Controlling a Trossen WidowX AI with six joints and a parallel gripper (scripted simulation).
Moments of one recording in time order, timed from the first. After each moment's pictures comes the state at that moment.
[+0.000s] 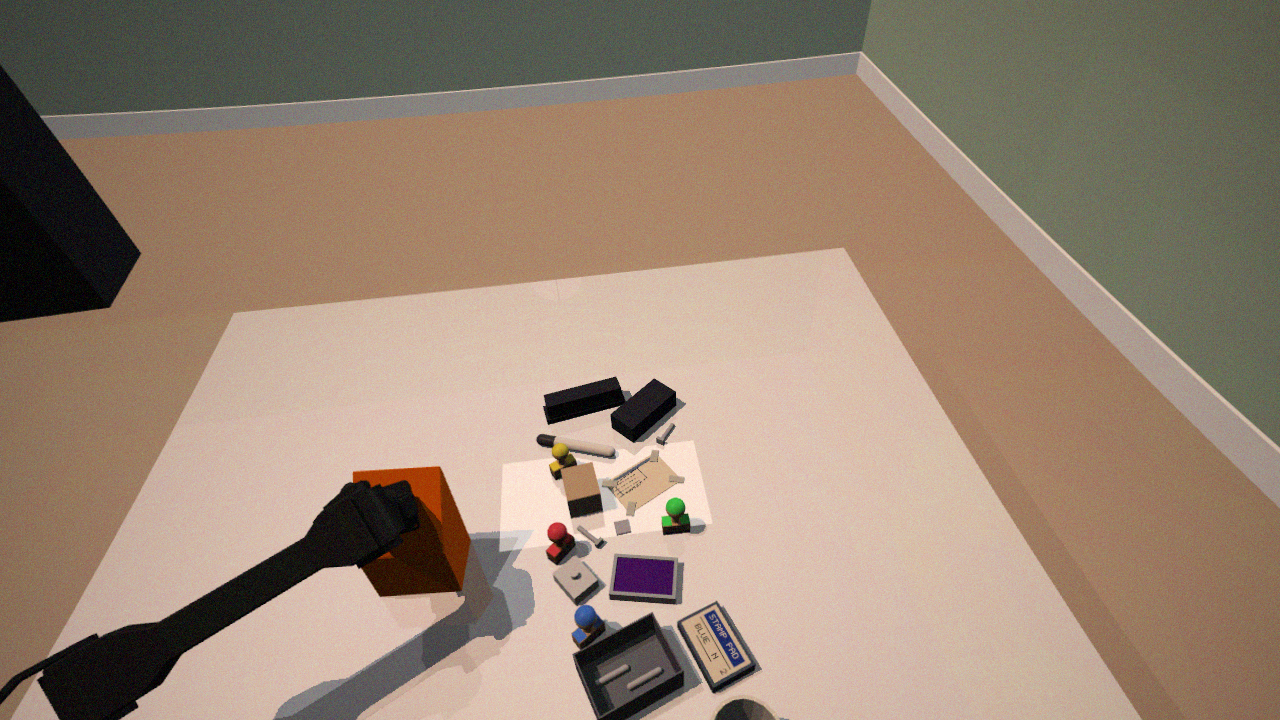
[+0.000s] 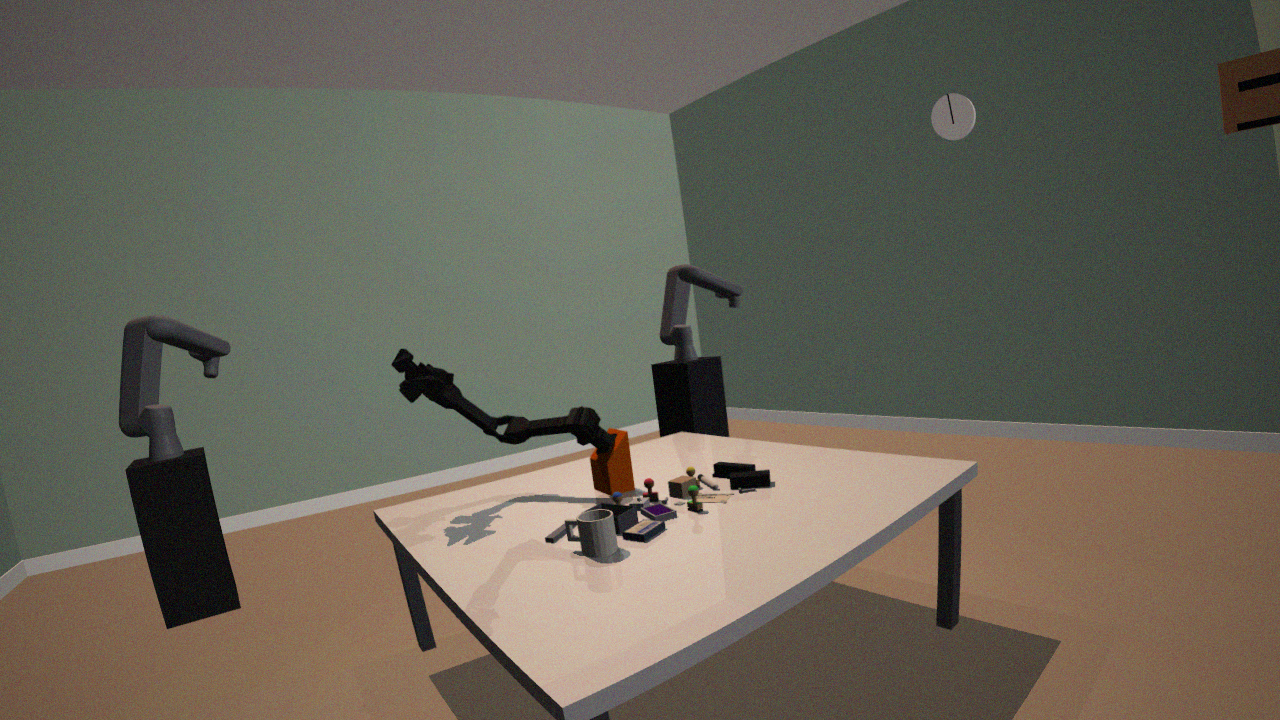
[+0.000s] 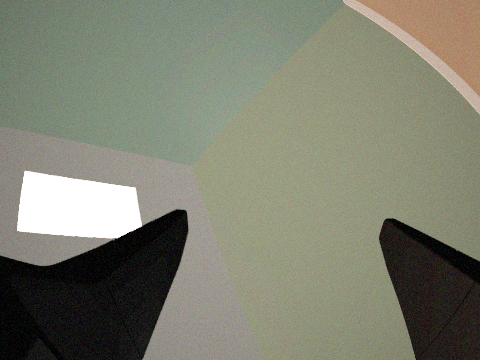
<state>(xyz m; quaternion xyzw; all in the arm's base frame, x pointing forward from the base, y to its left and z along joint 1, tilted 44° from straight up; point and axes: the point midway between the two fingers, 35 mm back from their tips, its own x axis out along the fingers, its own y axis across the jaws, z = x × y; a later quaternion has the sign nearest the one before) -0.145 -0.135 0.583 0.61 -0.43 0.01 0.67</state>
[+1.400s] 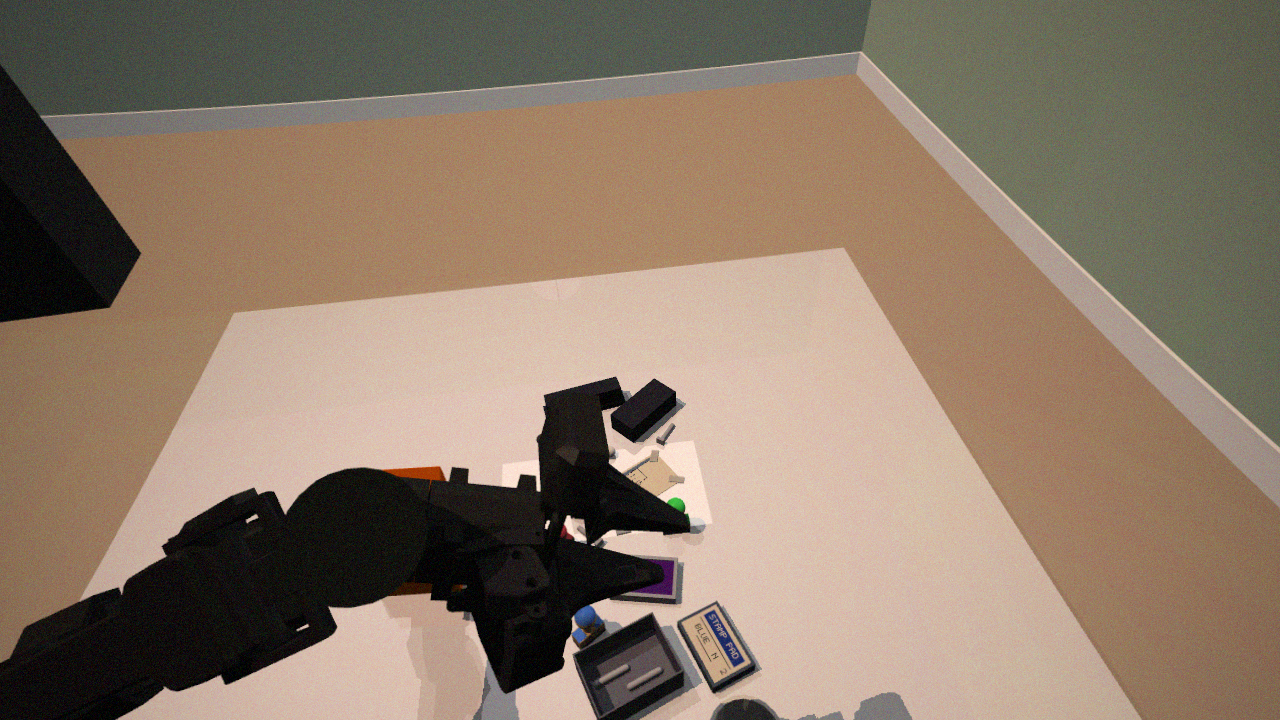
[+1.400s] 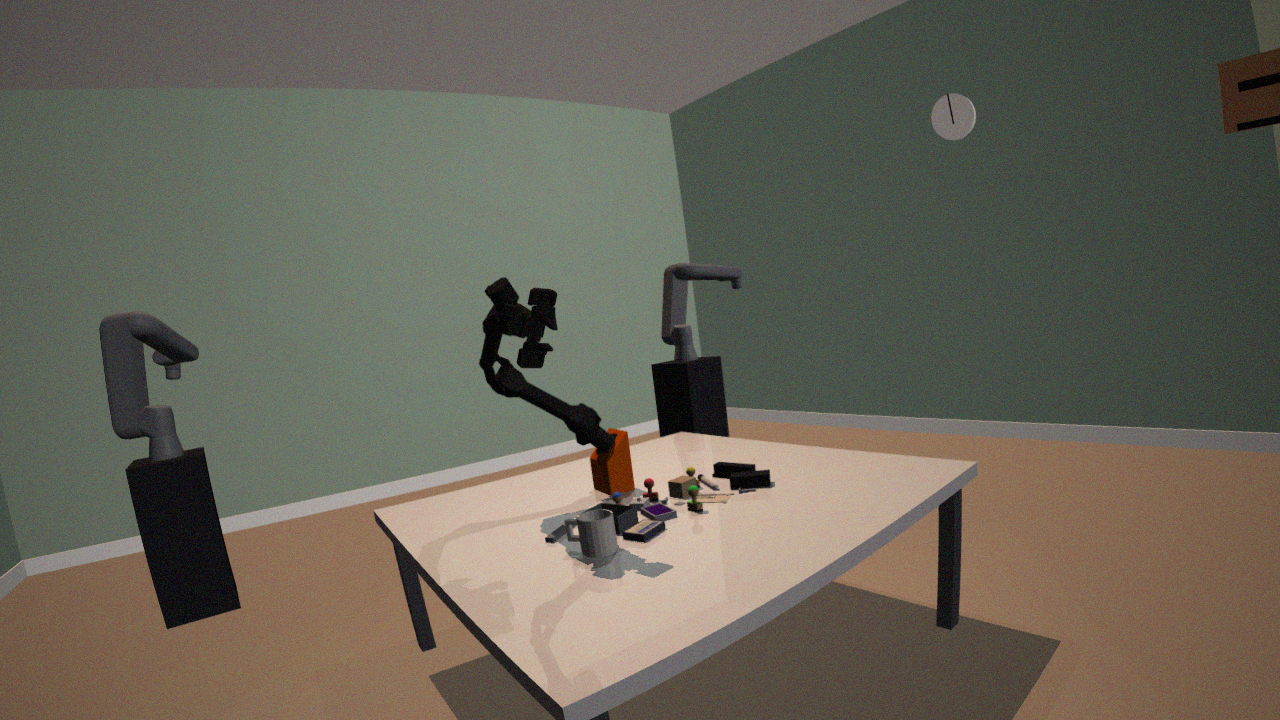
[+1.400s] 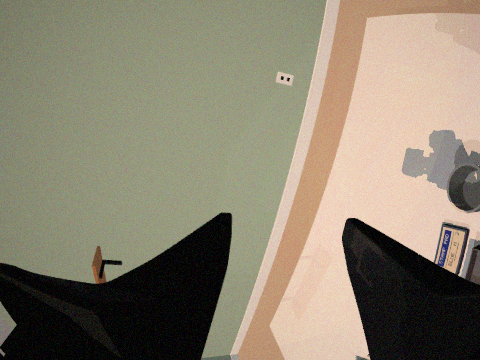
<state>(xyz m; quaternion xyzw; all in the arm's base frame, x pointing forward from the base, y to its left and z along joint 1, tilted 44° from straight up) 0.321 -0.034 0.439 0.31 0.08 -0.26 0.91</state>
